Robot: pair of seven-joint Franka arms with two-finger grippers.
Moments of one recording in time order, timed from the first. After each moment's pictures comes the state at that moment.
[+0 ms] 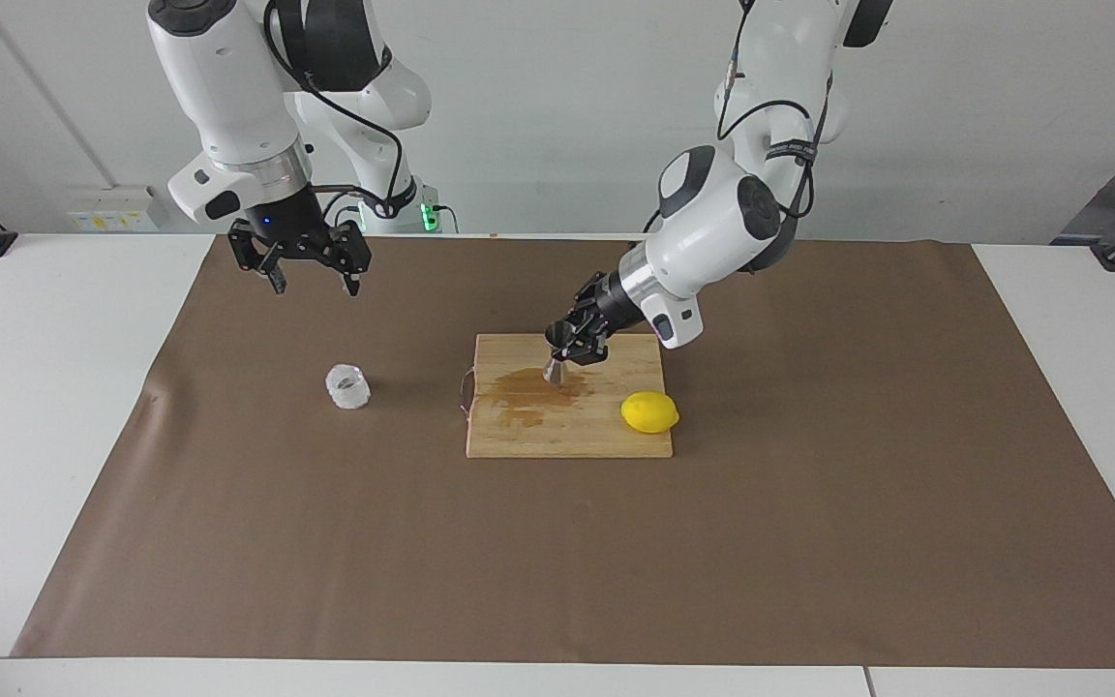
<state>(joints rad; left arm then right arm) -0.45 0.32 -0.18 -1.72 -0.66 2.19 -1.63 0.06 -0.03 0.05 -1.71 0.00 1.73 0.15</state>
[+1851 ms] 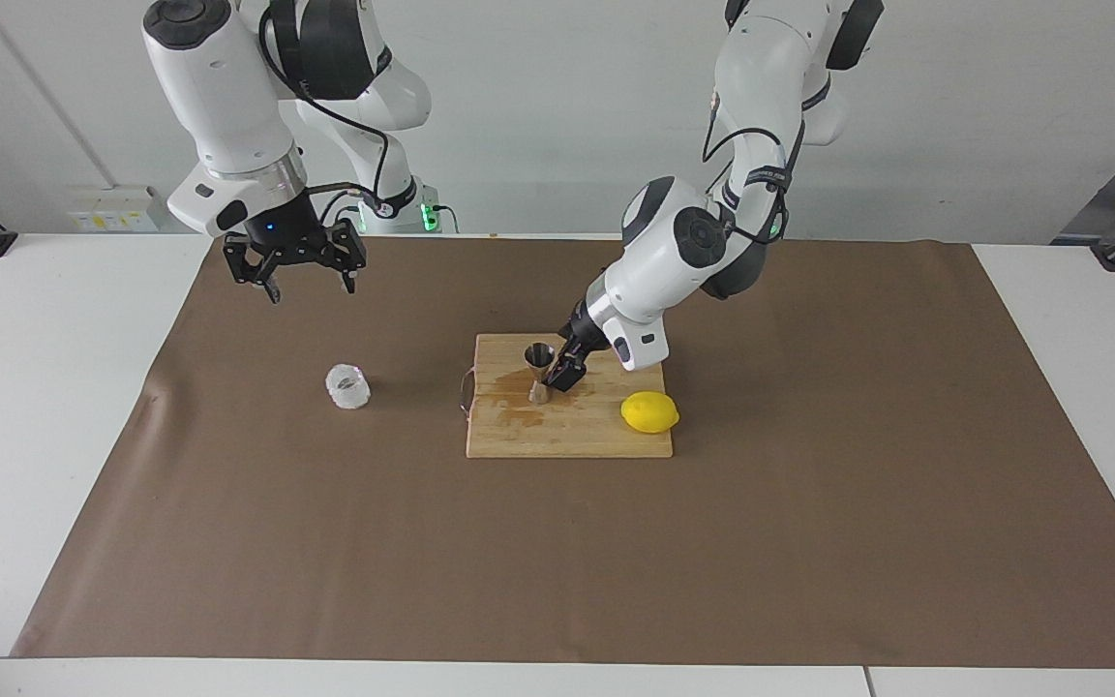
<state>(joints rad) -0.46 0.38 -0.16 -1.62 -0.44 2.08 -1.58 0.03 -0.03 0.05 -1.75 0.00 1.74 -0.18</state>
